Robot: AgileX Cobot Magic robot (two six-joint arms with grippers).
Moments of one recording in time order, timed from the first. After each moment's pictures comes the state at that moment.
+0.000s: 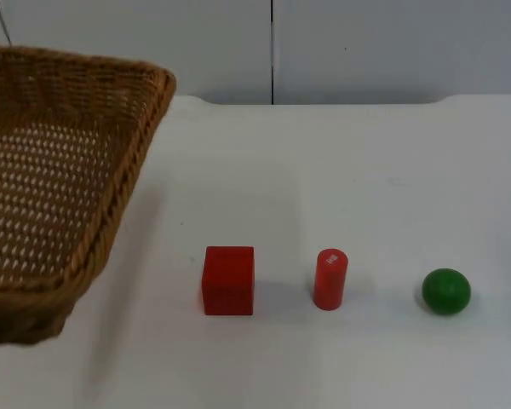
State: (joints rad) right arm 0.00 0.92 -0.74 0.03 0.80 0.01; left arm 0.31 1.46 -1.04 -0.51 1.22 0.45
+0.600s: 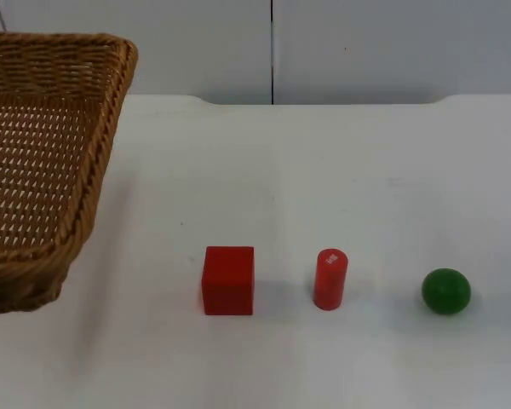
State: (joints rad) right arm 0.49 1.02 -0.78 0.03 0.70 -0.13; left arm 0.45 1.46 -1.00 -0.63 1.16 0.57
